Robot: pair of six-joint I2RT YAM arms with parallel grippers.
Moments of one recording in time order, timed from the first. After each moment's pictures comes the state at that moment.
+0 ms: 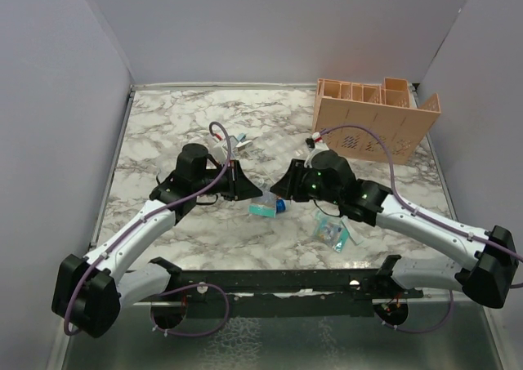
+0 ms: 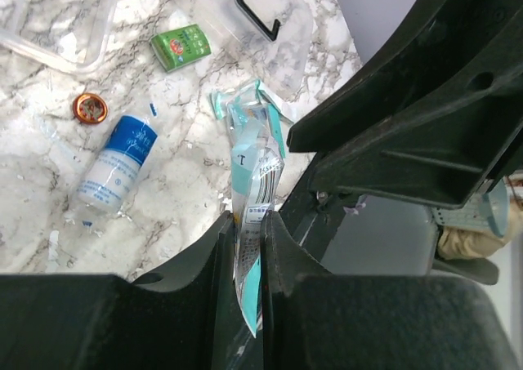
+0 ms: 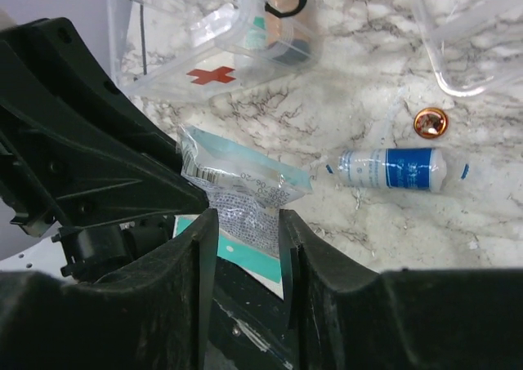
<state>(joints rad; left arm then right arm) -0.48 1.07 0.69 -0.10 0.70 -0.64 0.90 1.18 0.90 -0.24 0.03 0.83</state>
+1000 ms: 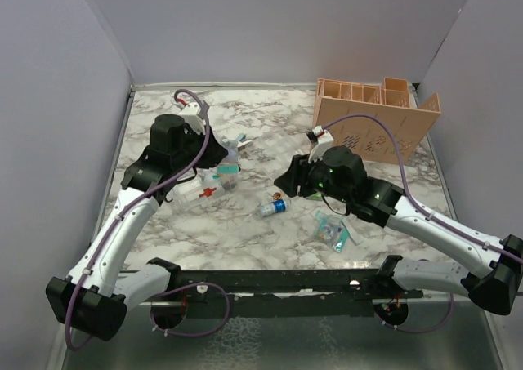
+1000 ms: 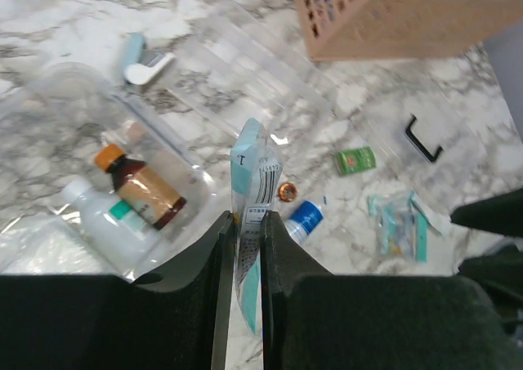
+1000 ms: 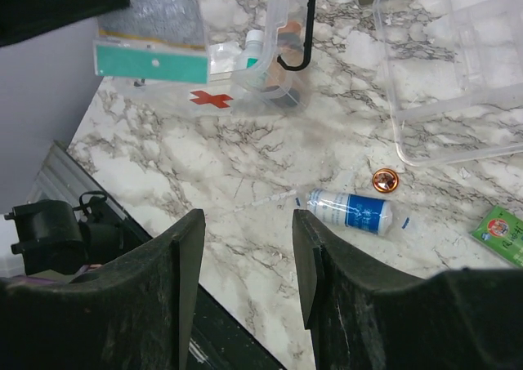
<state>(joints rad) -0.36 1.05 1.06 -0.49 0.32 -0.31 0.90 1.10 0.96 -0.26 0.07 0.53</state>
